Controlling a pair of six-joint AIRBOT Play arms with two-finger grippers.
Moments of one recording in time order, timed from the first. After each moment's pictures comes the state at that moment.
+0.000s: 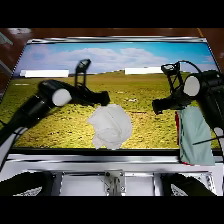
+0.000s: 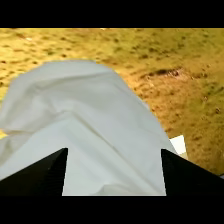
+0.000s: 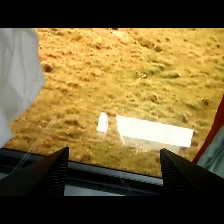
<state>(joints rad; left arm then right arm) -0.61 -1.29 1.37 1.42 -0.98 -1.98 0.26 -1.15 1.27 -1.61 1.46 1.57</state>
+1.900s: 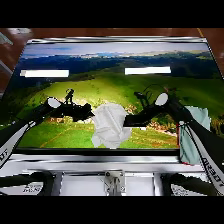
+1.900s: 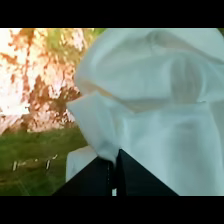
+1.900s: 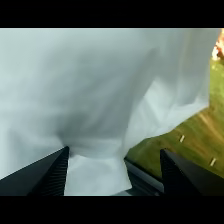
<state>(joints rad) -0.26 -1.46 0.91 0.67 -0.76 -1.52 0.28 -1.41 0.98 -0.93 1.18 1.32</state>
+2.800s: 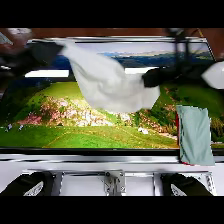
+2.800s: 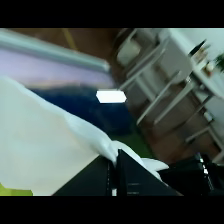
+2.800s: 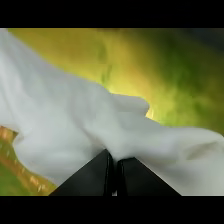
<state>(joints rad) -0.26 -0.90 1.35 0.68 -0.63 -1.38 0.27 -1.04 1.46 -1.19 1.07 1.33</state>
